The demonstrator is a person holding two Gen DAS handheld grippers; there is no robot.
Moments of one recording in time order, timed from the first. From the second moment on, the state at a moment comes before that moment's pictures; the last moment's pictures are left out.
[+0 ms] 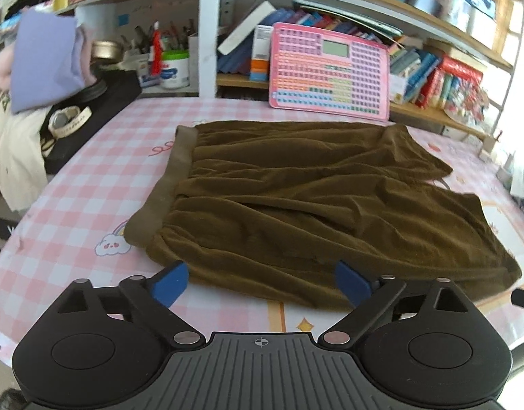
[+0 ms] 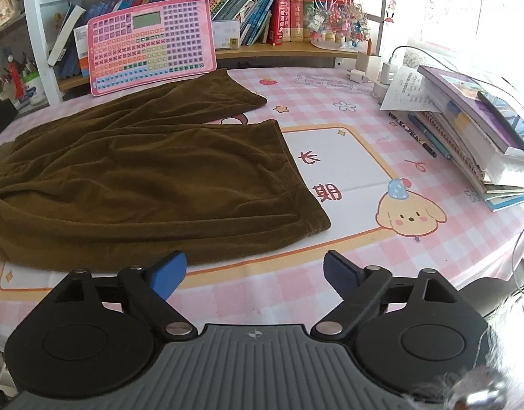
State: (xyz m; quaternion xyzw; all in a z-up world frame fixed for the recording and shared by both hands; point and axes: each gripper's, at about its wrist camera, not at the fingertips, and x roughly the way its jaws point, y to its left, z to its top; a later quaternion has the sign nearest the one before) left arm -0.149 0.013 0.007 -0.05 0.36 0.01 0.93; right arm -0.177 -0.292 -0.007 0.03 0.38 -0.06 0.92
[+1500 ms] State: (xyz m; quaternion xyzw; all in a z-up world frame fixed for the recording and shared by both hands) left arm -0.050 0.052 0.036 -0.06 0.35 -0.03 0.93; right arm -0.036 -0.320 0.047 -0.04 0.36 0.09 0.93
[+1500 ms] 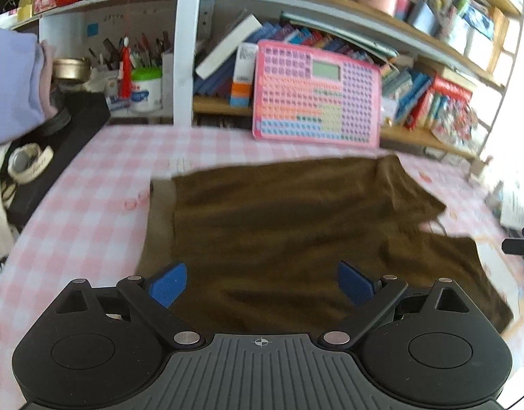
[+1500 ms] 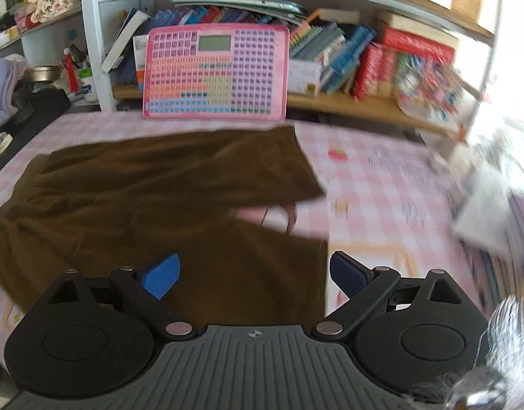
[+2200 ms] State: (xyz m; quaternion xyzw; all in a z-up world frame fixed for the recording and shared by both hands) left arm 0.140 0.080 -0.001 0.02 0.38 -0.02 0.92; right arm 0.291 -0.347 0.002 -0.10 0.39 0.22 0.89
